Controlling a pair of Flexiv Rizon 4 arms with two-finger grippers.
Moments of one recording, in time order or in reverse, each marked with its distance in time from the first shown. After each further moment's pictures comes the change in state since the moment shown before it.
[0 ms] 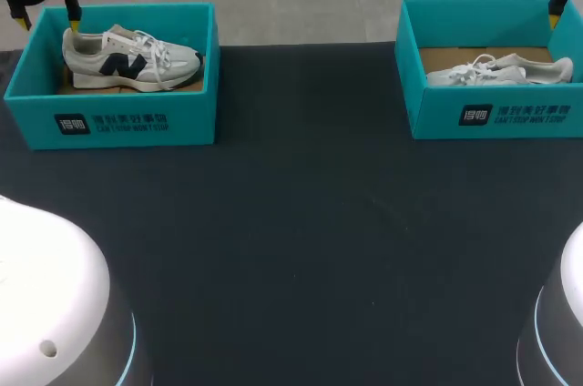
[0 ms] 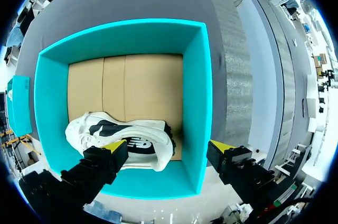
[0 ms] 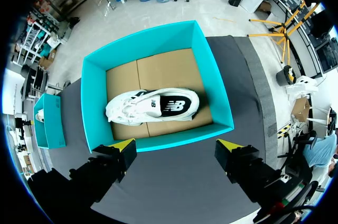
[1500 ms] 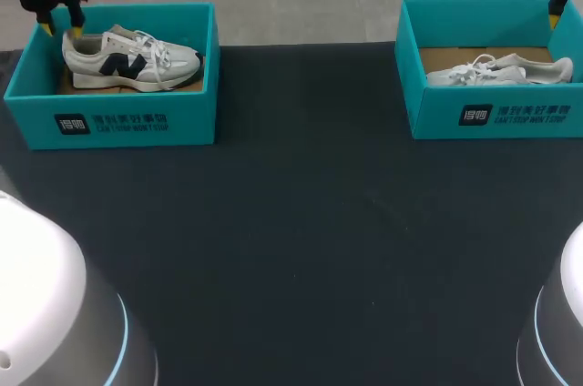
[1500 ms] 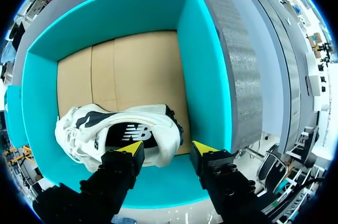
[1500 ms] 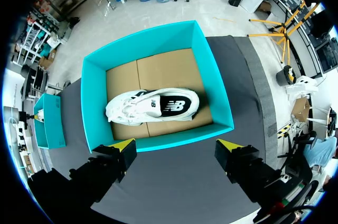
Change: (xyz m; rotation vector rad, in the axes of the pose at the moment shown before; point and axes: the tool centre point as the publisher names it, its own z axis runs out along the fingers) left arm -0.008 0.041 0.048 0.002 -0.011 0.125; right arm 0.000 0.000 0.000 0.000 0.000 0.000
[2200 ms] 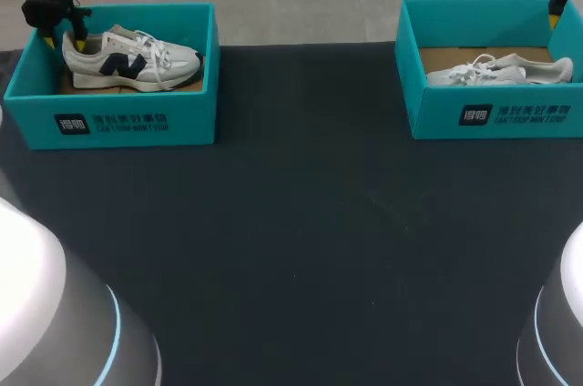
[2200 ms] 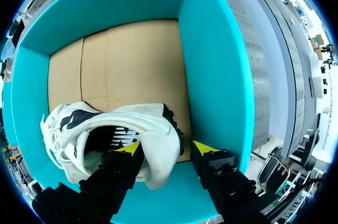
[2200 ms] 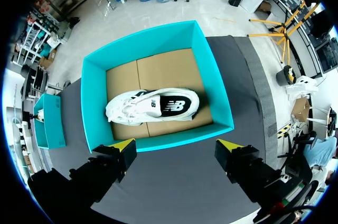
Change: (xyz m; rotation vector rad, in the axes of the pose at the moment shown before) left arm 0.004 0.002 0.037 -0.007 -0.003 -0.019; right arm 0.000 0.000 0.000 0.000 0.000 0.000
